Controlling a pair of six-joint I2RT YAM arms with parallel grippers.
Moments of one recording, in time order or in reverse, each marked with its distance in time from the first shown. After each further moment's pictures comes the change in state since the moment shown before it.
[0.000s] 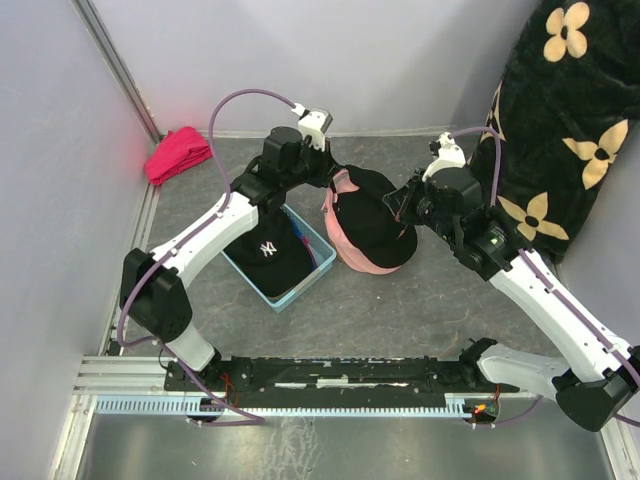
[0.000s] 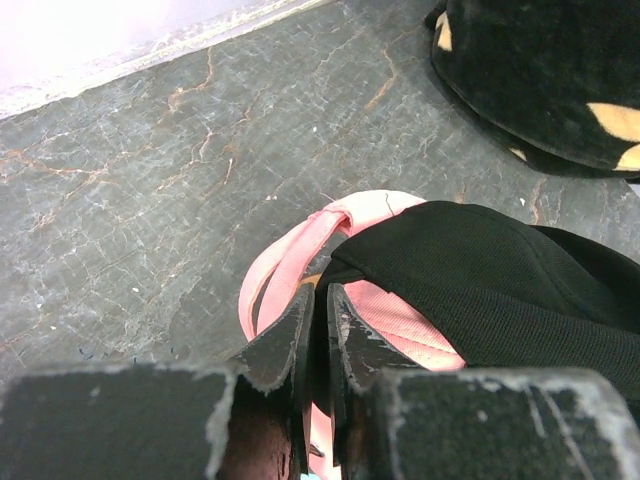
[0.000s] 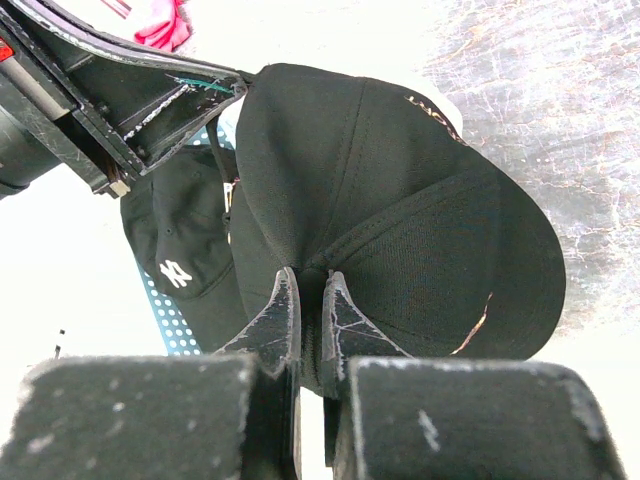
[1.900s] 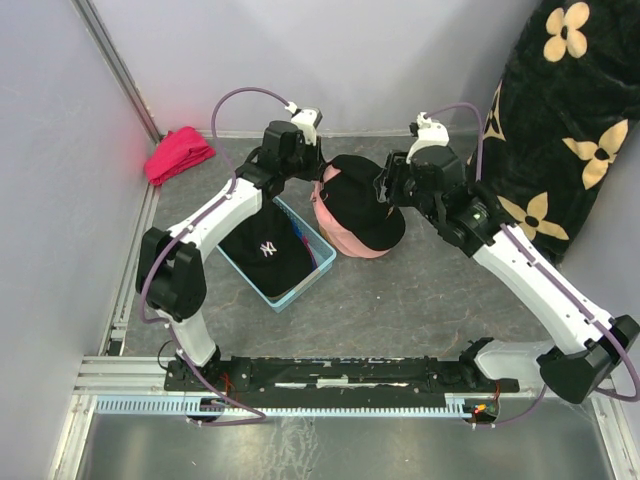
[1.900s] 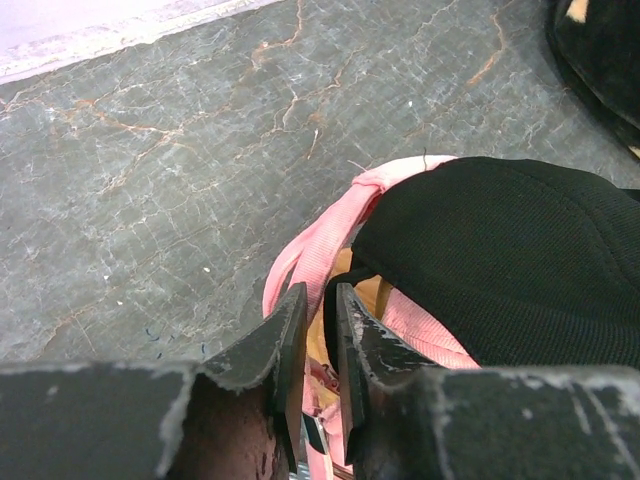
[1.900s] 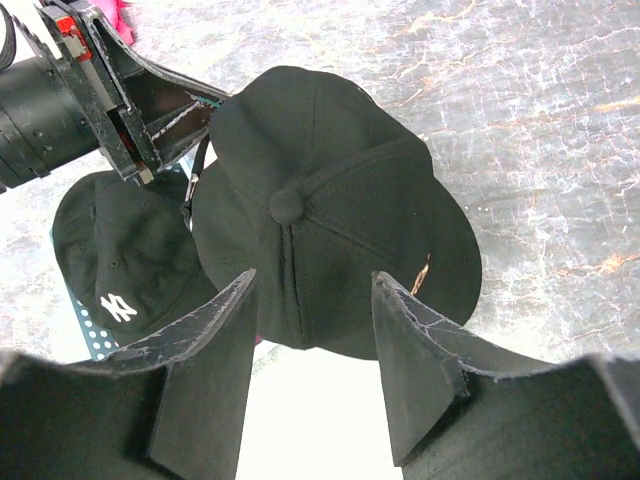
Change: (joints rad) left arm 0.097 0.150 0.063 -0.029 -0.010 0.031; right arm 0.014 0.149 0.162 -0.043 0.108 -0.142
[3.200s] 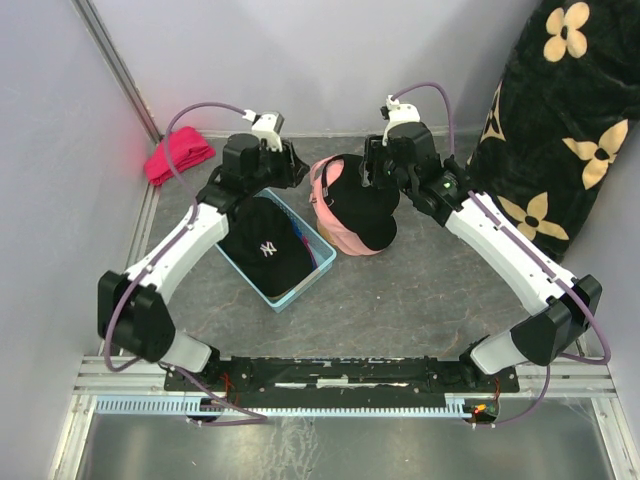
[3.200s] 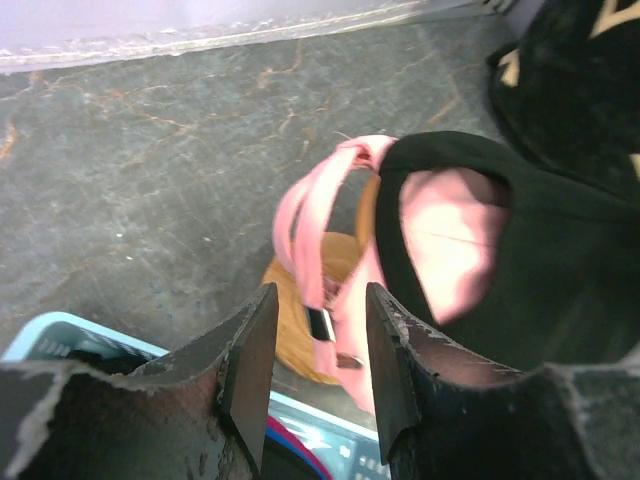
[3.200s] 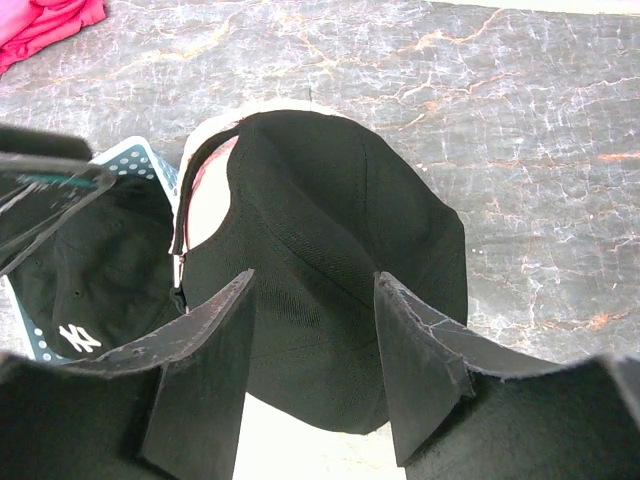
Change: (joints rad) left arm 0.070 -0.264 -0.217 0.061 0.041 -0.113; right arm -0.025 0.241 0.186 0.004 -0.043 -0.122
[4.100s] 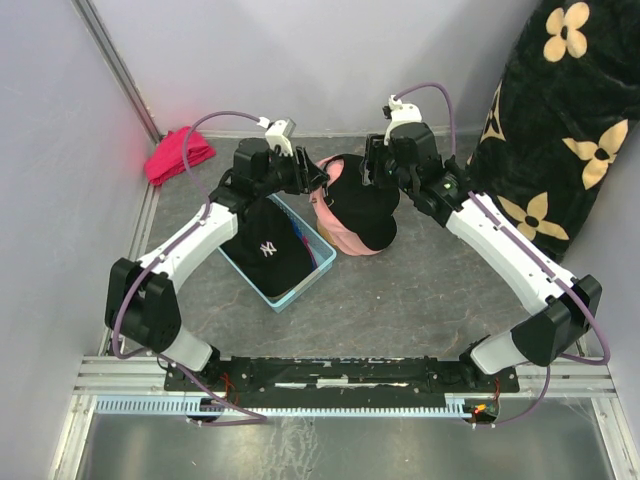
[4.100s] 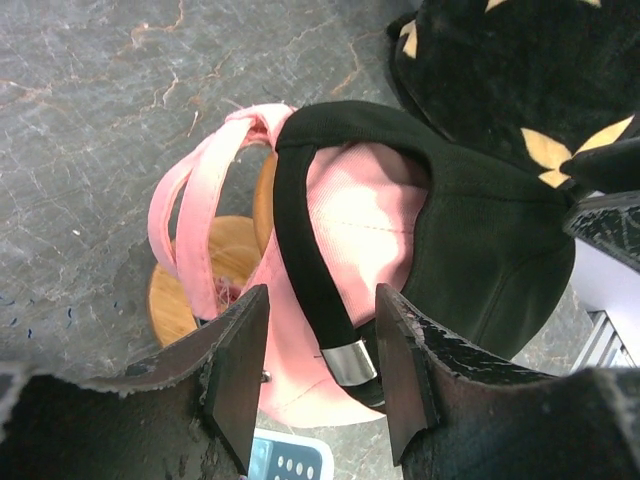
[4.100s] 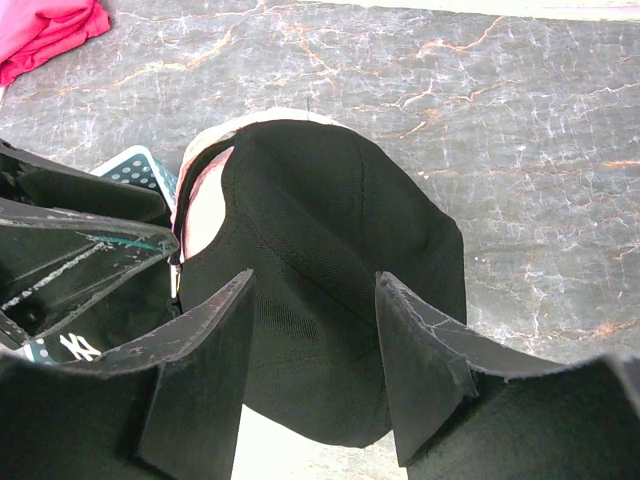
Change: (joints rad) left arm -0.022 0.022 -0.073 0.116 0.201 -0.169; right arm -0.016 -0.005 -0.025 0.040 -0.016 0.000
